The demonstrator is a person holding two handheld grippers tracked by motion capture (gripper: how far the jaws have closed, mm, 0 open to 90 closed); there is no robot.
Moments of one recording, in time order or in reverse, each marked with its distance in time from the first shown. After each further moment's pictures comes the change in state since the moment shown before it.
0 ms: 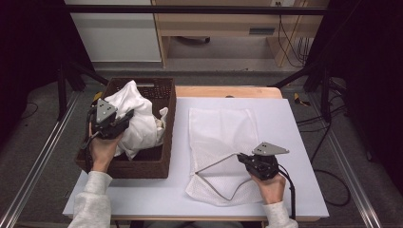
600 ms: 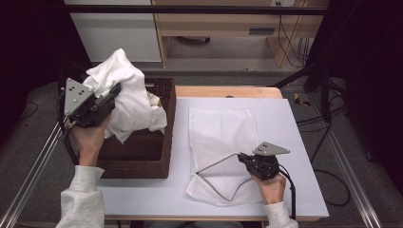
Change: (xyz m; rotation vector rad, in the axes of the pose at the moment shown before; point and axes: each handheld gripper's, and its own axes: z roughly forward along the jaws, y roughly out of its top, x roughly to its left) left arm 0.000 0.079 -0.065 -0.287 0.036 0.001; right arm -0.001 0.000 -0.001 -0.007 0.000 -0.001
